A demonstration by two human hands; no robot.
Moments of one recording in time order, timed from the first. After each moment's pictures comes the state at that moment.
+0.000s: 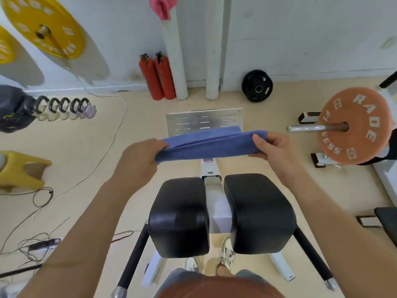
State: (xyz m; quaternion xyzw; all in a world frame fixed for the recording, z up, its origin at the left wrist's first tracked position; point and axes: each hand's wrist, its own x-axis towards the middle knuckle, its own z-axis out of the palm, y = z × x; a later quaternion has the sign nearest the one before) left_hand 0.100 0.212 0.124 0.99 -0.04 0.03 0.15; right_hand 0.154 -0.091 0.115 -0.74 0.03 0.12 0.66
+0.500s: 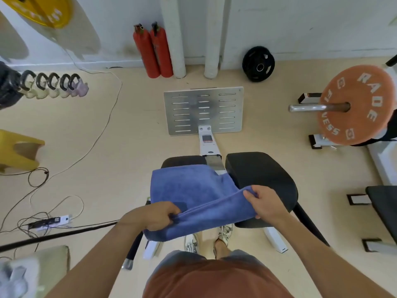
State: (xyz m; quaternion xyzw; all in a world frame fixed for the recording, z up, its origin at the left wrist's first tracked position) left_hand -0.009 0.208 0.010 0.84 -0.08 -0.50 0.21; right_hand 0.029 -0.090 0.001 -0.90 0.06 0.31 0.31
